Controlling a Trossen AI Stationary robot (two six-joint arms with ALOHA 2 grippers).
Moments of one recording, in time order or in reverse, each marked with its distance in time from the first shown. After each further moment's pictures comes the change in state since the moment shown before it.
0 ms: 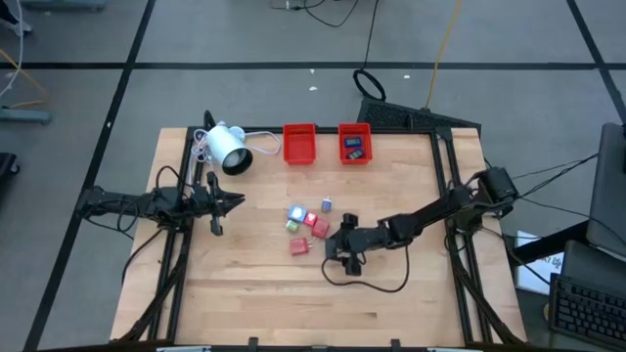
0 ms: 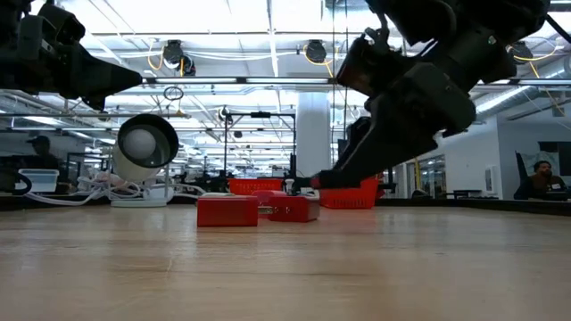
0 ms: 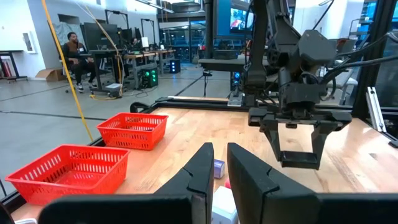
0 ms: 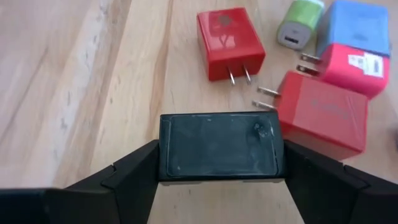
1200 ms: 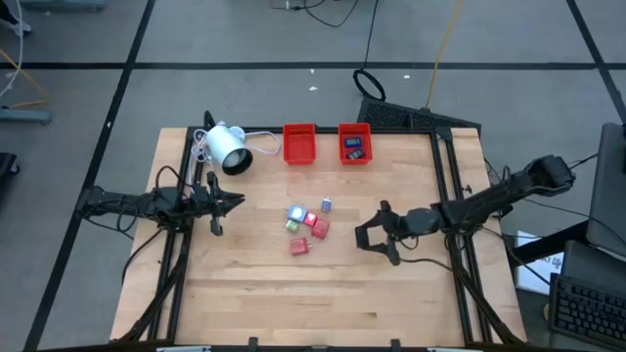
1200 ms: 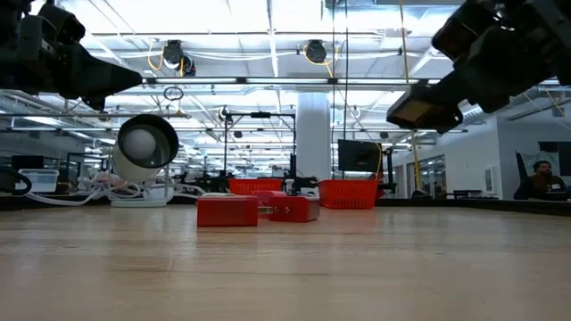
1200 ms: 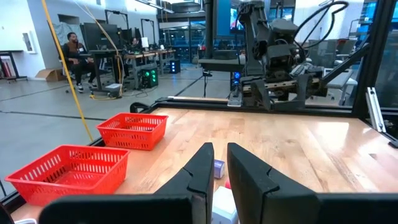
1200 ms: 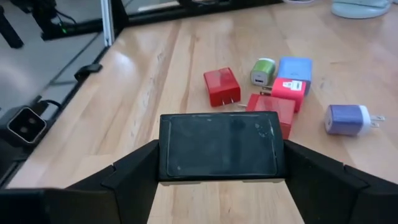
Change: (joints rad) left arm 0.000 0.000 0.000 0.002 0.000 0.000; right arm 0.013 -0.617 -0.477 0.208 -0.023 0.066
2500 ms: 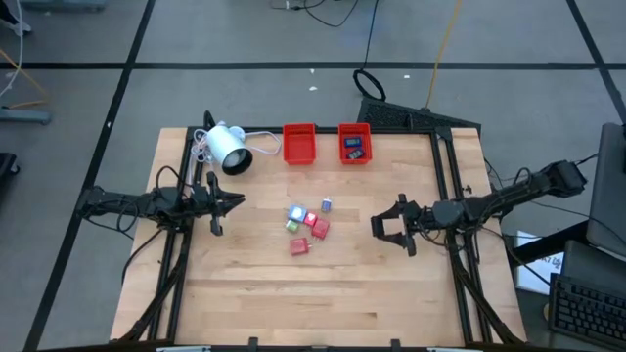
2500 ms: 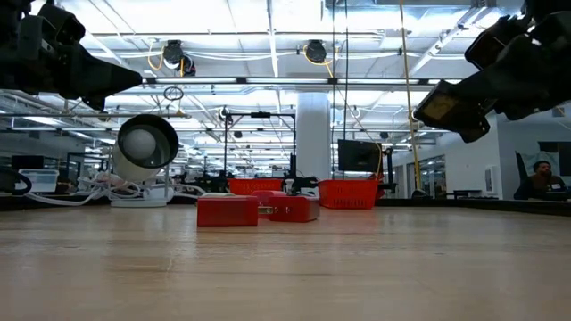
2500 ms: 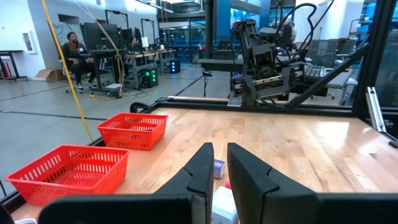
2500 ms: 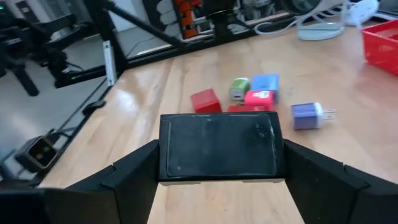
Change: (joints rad) left arm 0.000 0.000 0.000 -0.001 0.000 0.000; right arm -0.036 -0.375 -0.227 0.018 0.031 0.061
